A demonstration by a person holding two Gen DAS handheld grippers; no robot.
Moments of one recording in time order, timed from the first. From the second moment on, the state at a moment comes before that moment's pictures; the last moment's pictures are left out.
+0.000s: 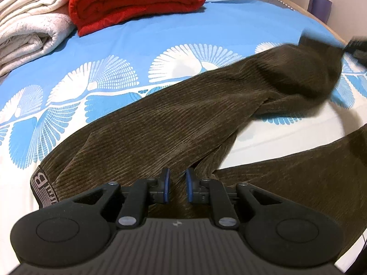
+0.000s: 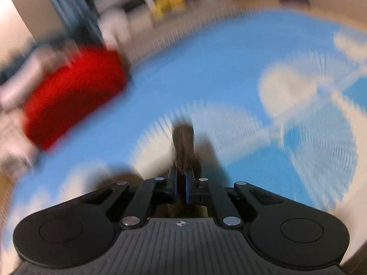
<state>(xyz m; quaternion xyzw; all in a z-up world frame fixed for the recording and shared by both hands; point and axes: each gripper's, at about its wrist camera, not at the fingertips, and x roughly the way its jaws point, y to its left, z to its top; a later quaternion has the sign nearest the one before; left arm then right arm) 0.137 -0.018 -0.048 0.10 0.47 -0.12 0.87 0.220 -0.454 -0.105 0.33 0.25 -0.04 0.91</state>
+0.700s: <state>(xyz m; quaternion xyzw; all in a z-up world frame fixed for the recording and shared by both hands) 0.137 -0.052 -0.061 0.09 0.47 -0.15 0.87 0.130 -0.547 -0.172 0.51 0.29 -0.26 0.77</state>
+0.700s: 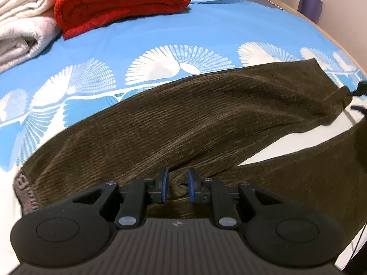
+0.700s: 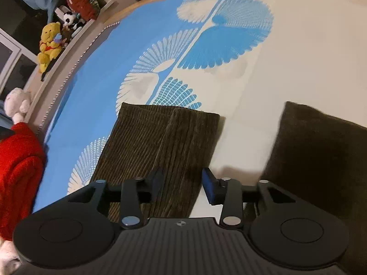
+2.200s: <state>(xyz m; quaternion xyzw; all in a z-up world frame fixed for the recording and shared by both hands) 0.170 -0.038 -0.130 0.08 0.54 -0.22 0.81 0.138 -0.553 -0.174 0.39 0.39 -0.27 0.79</state>
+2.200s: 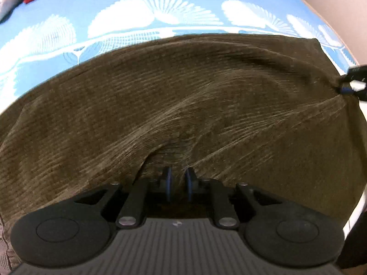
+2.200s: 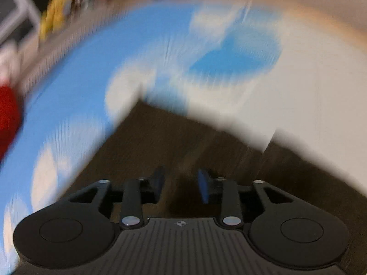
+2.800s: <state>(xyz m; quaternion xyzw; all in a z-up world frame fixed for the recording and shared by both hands) 0.136 0.153 -0.019 -0.08 0.49 -0.07 0.87 0.052 -0.447 -0.003 0.33 0.26 -0.09 0.90</state>
